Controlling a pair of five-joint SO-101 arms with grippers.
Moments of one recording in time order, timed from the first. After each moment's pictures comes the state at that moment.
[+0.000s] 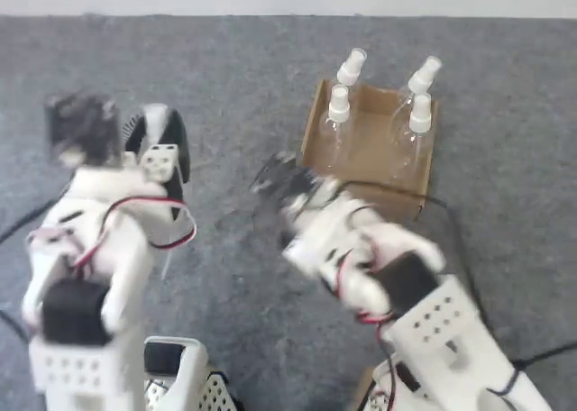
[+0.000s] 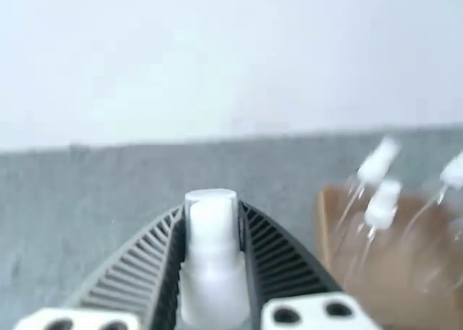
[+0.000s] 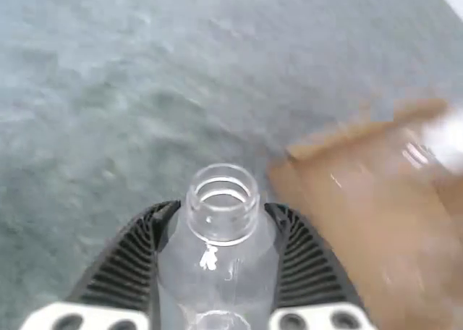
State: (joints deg) left arm -2.3 -59.4 27.6 66.1 4.9; right arm -41.6 -49.9 41.4 63.2 18.9
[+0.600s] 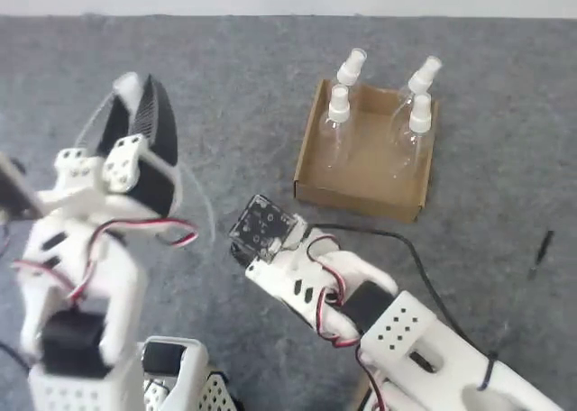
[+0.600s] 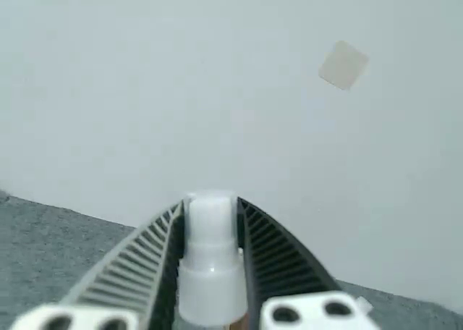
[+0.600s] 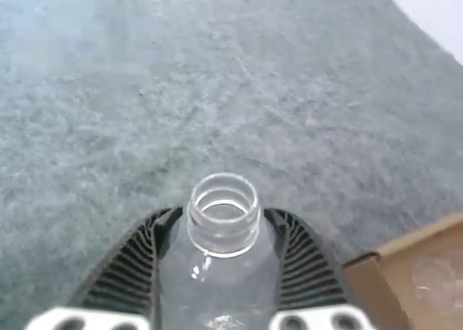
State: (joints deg) left arm -1.1 -66.7 31.8 49.4 26.8; right arm -51.5 -49.9 65.8 25.3 12.1
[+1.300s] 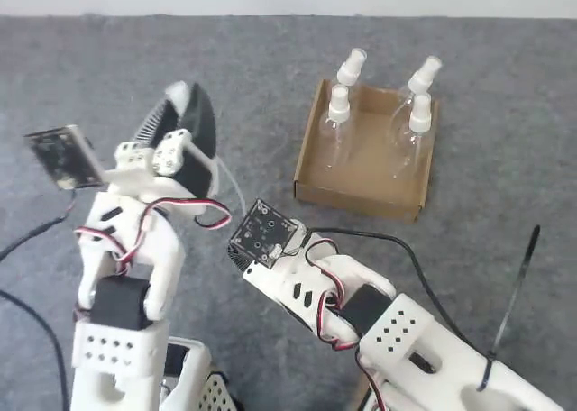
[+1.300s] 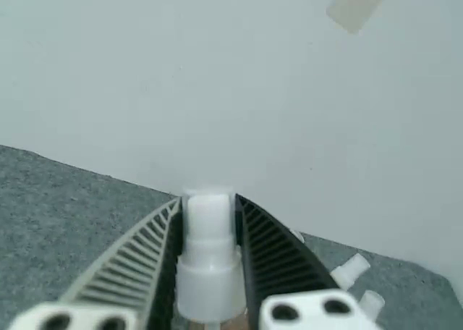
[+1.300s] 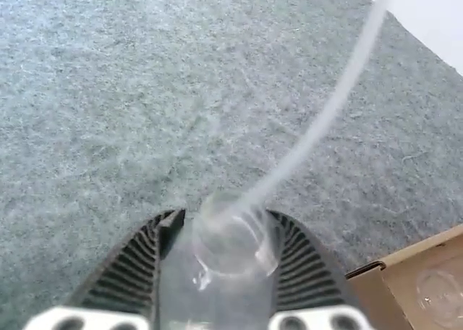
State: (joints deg) left arm 3.2 -66.1 52.3 32.2 31.0; right arm -52.2 -49.9 68.2 21.3 11.6
